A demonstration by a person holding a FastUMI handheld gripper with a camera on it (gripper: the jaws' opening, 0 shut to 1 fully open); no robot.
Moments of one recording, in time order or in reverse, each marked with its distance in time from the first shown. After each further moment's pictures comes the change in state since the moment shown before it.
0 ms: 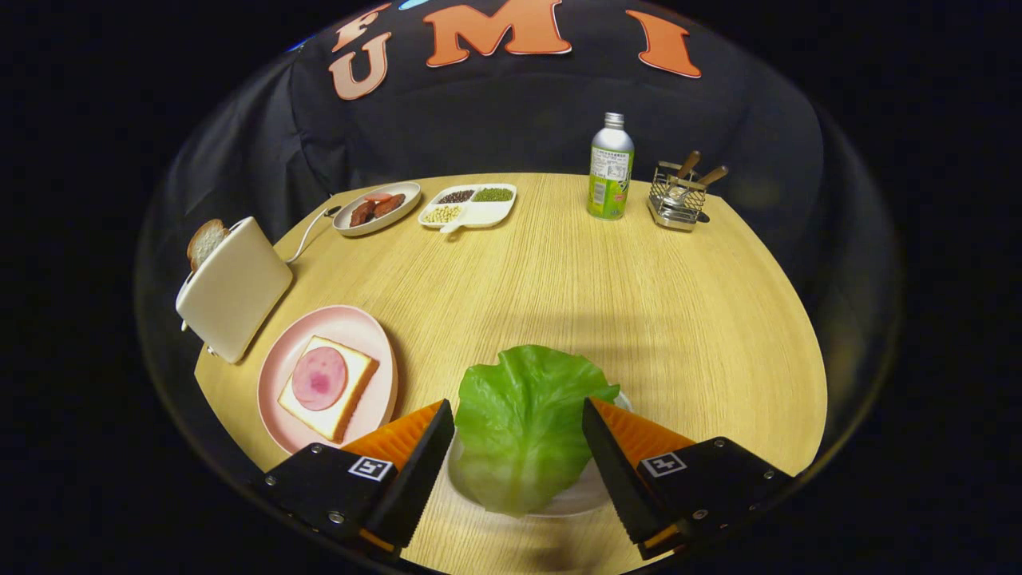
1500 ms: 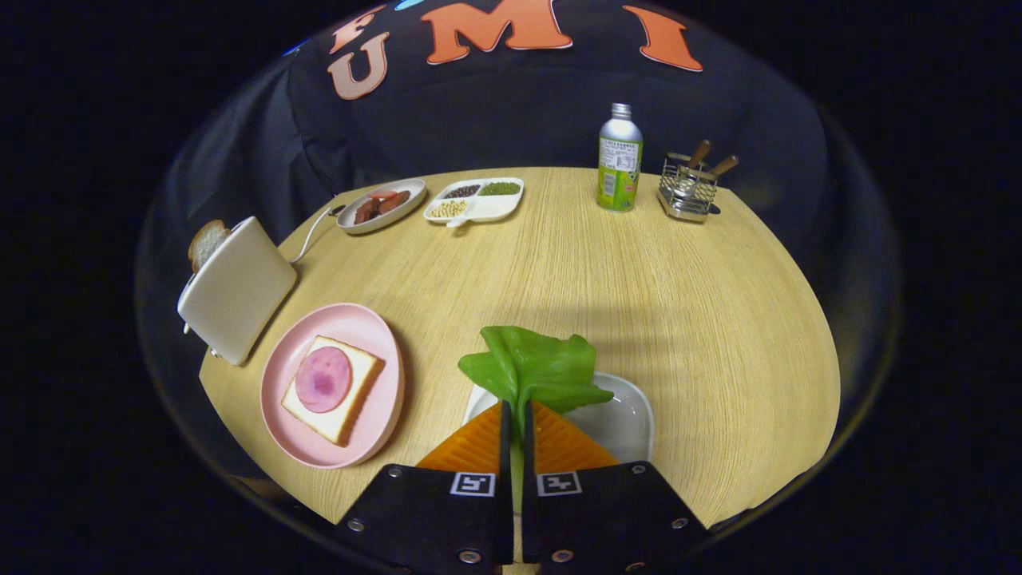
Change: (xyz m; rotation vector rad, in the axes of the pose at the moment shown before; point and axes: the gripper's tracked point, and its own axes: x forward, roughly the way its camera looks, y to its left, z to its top) arm -0.004 0.013 0.009 0.006 -0.047 0.050
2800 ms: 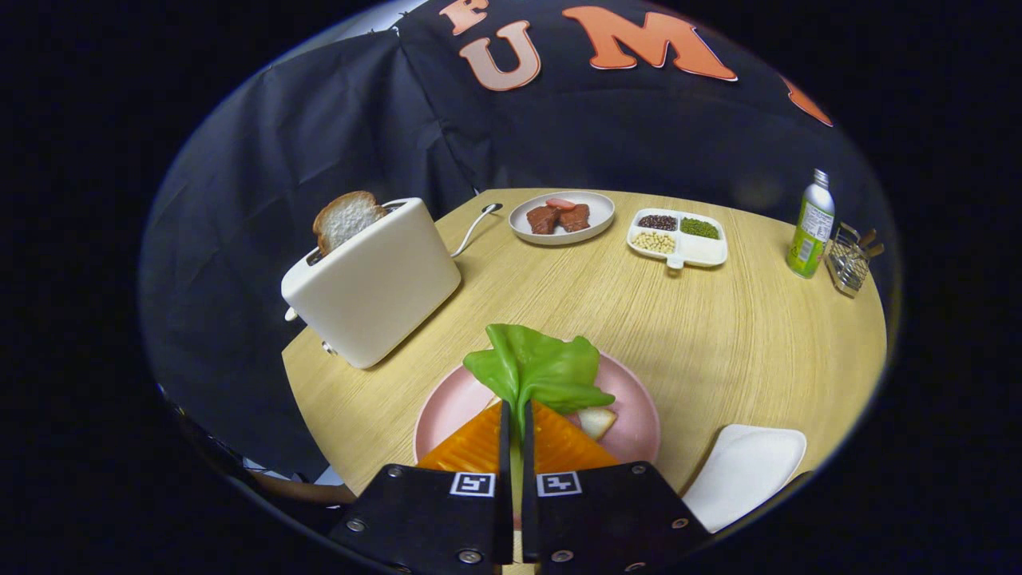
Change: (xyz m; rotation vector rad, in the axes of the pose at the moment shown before) arm 0.012 0.192 0.011 -0.188 -0.004 0.391
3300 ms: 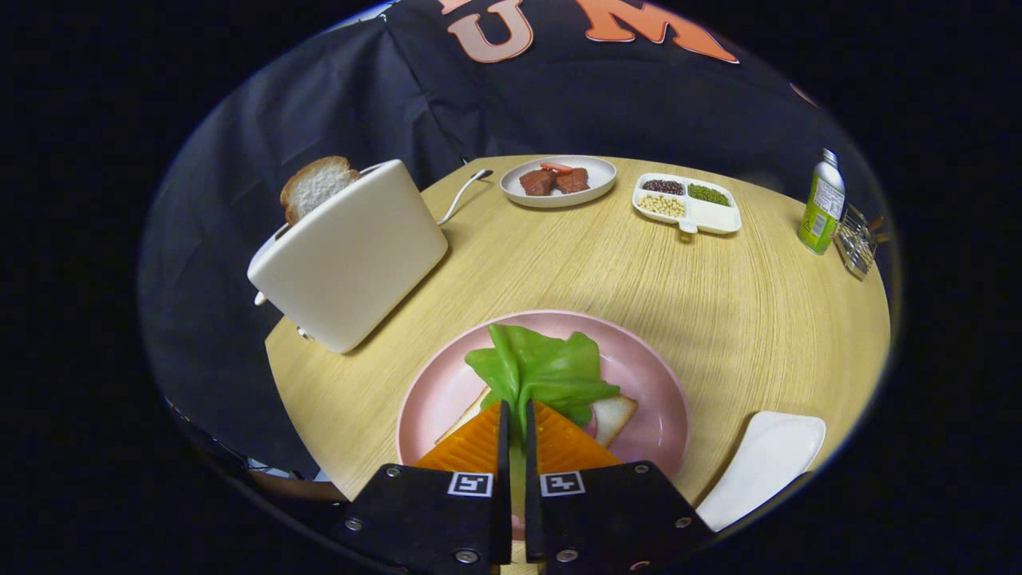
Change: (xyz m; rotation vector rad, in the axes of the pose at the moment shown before) arm 0.026 -0.007 -0.026 0.015 0.118 -0.051
